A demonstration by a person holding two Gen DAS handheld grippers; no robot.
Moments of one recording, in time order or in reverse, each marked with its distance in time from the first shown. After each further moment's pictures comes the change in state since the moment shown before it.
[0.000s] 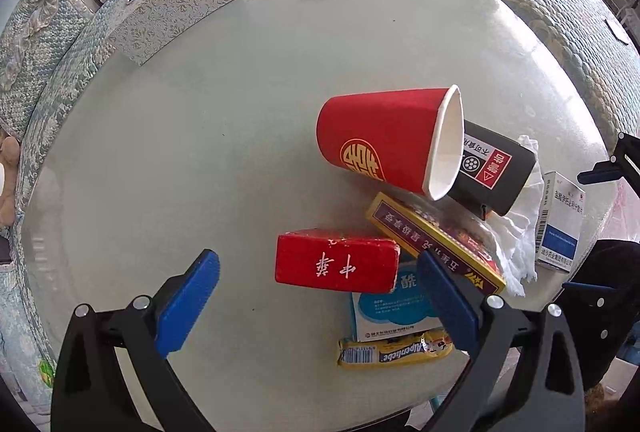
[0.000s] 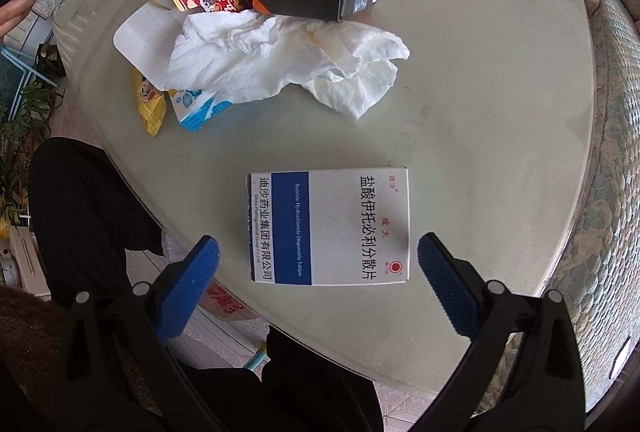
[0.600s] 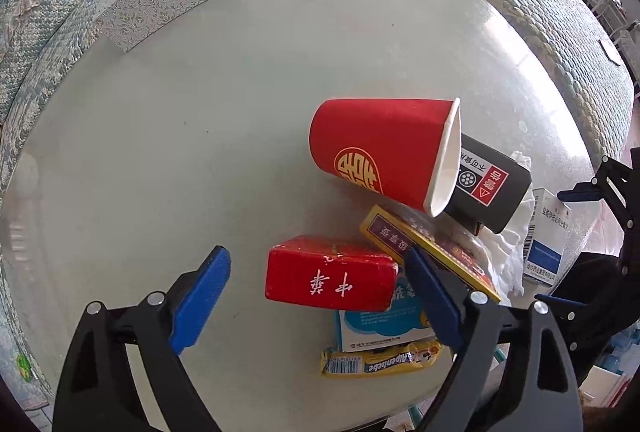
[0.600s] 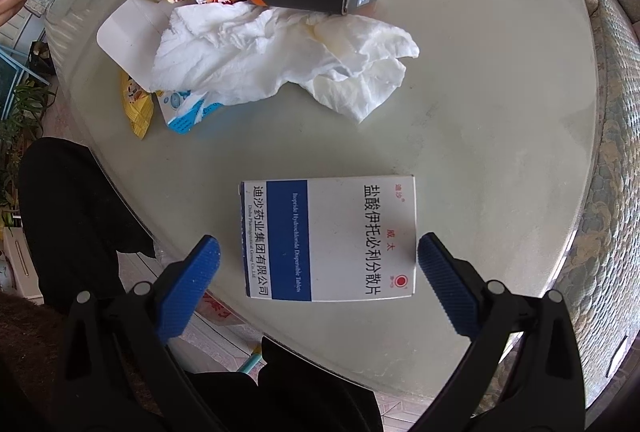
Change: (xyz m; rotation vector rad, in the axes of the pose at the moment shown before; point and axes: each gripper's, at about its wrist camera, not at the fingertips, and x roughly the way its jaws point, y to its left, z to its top) left arm 0.009 0.011 0.005 -0.049 0.005 -0.093; right arm 0.004 0.004 0.009 -0.009 0.010 -0.038
